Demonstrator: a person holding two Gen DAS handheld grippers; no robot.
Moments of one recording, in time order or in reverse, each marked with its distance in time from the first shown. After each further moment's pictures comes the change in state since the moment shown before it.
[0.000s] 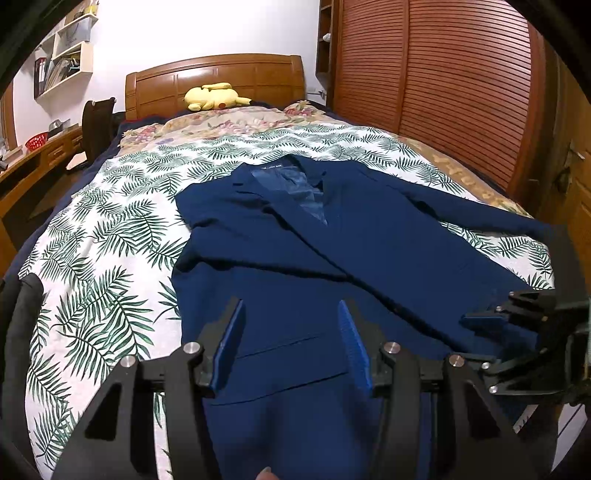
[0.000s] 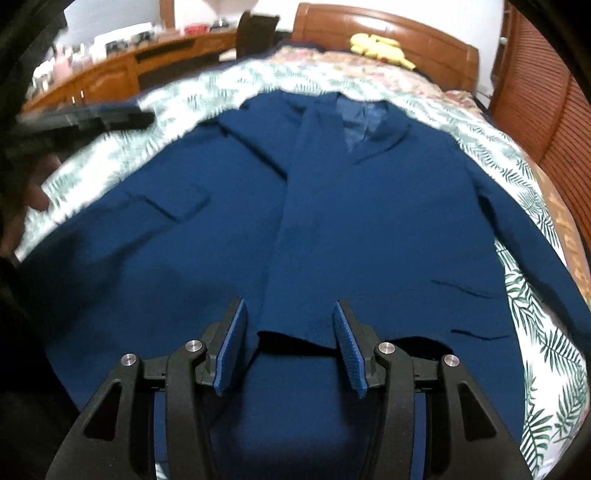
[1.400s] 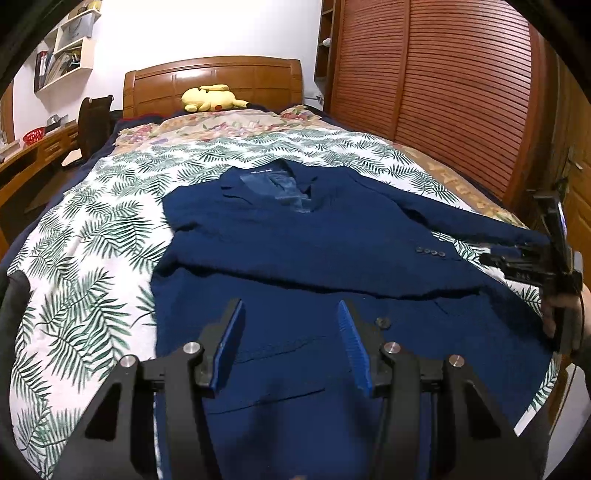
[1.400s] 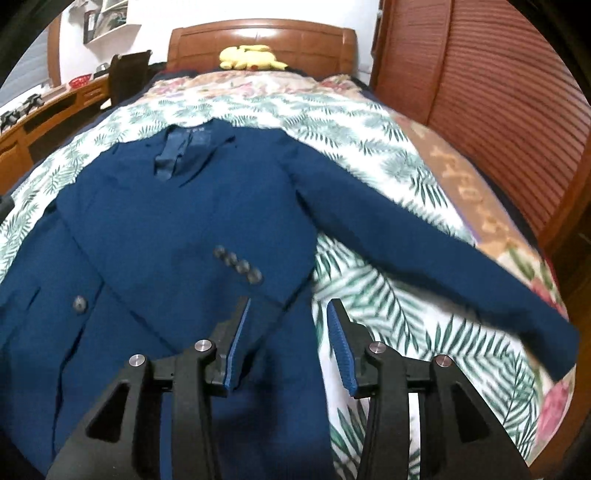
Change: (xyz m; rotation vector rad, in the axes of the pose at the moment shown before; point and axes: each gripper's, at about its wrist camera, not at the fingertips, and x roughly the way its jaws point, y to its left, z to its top) left arm 0.012 -0.018 0.005 -0.019 -0.021 -0.026; right arm -0.032 -0.177 -0.022 0.352 -0.076 -0.268
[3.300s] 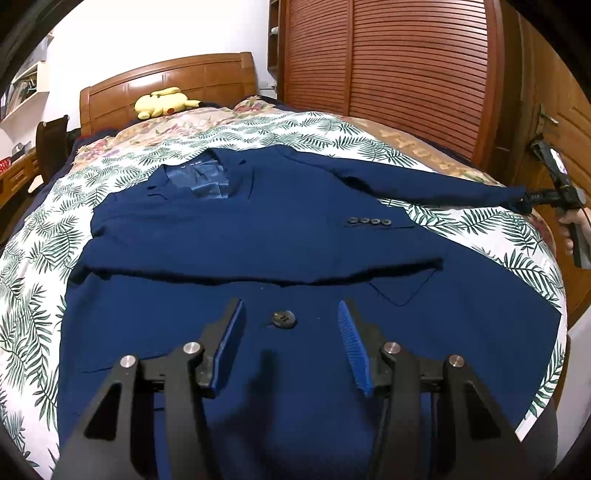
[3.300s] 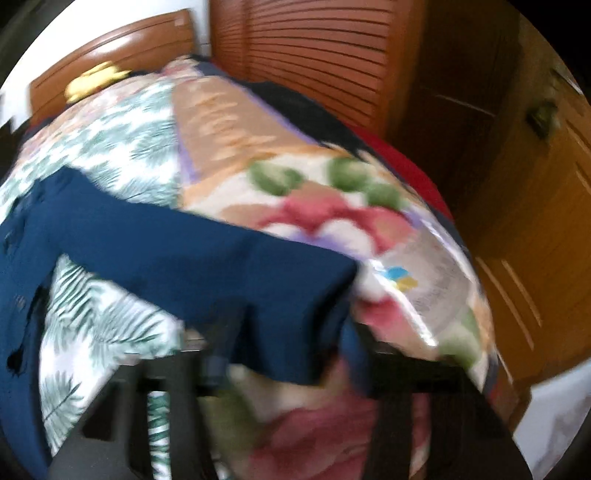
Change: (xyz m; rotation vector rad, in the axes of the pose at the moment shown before) left arm 0.044 -0.093 -0.017 0.125 0.031 -0.073; right arm -0.028 -0.256 -0.042 0.313 0.118 -0.275
